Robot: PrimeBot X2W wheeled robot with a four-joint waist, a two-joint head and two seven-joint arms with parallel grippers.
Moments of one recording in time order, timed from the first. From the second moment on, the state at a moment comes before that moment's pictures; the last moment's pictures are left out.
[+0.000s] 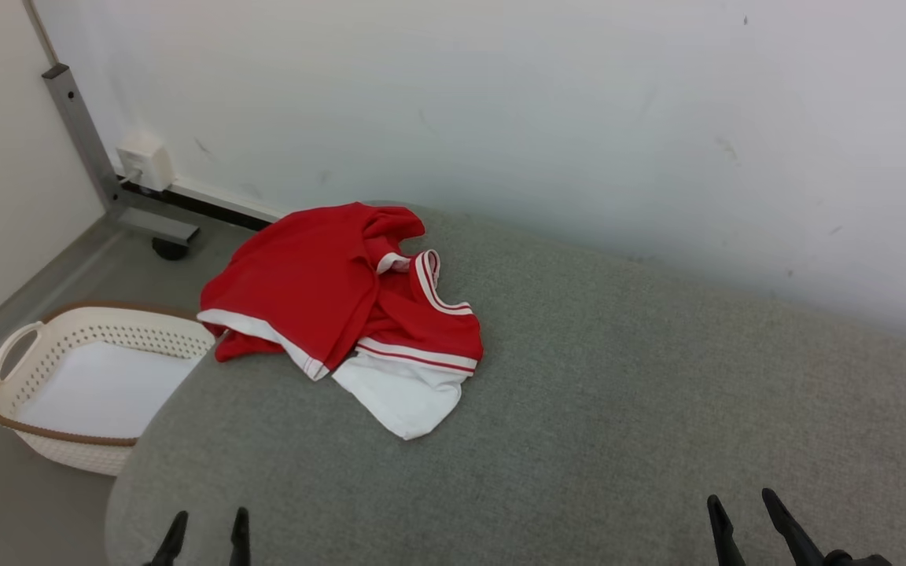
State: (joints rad) left arm 0.06 0.07 0.06 0.30 -0.08 -0.09 -0.26; right arm 0.02 -0.10 0.16 0.31 0.31 0.13 -0.26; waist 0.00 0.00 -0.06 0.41
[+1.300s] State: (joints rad) left arm -0.92 0.19 0.03 0.93 -0.31 -0.02 -0.06; right arm -0.12 -0.31 0.13 0.19 0.27 0.13 -0.27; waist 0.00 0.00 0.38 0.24
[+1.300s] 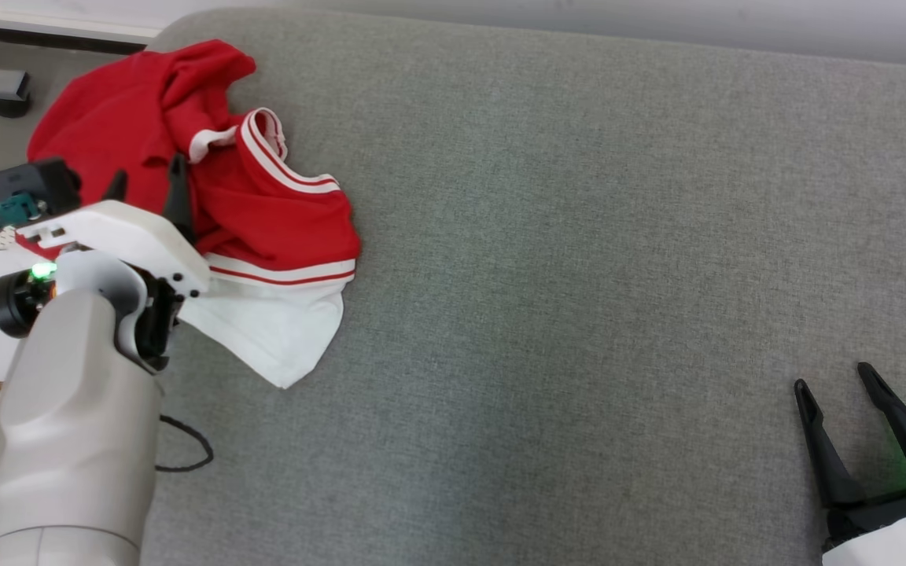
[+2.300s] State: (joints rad) left arm -1.03 0.19 0.05 1.20 -0.39 -0.08 -0.21; right arm -0.10 -0.29 0.14 0.21 0.27 0.13 -0.26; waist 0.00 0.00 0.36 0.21
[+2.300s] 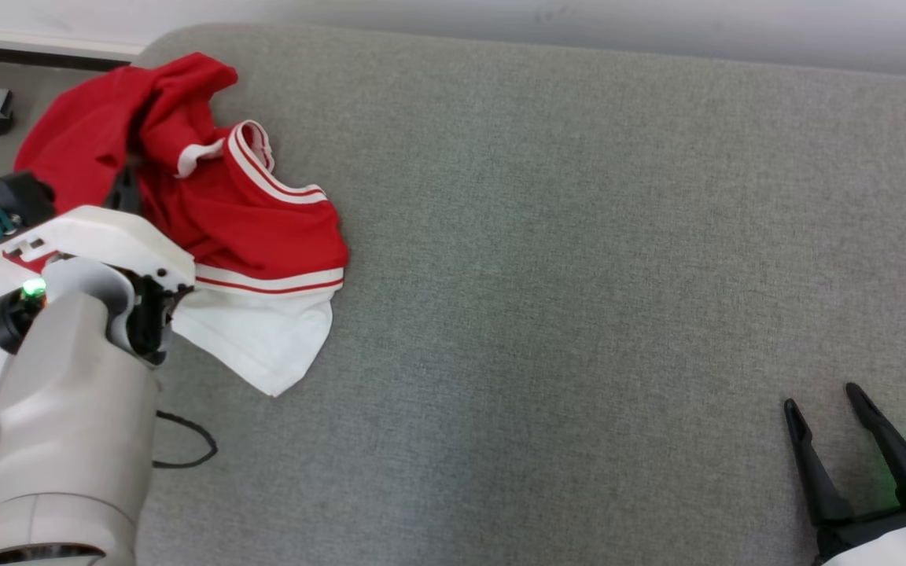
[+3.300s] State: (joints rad) left arm -0.49 0.05 -0.49 0.69 -0.62 -0.12 -0.06; right arm -0.02 -0.15 0.16 0.28 0.30 0.13 -0.26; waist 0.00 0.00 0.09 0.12
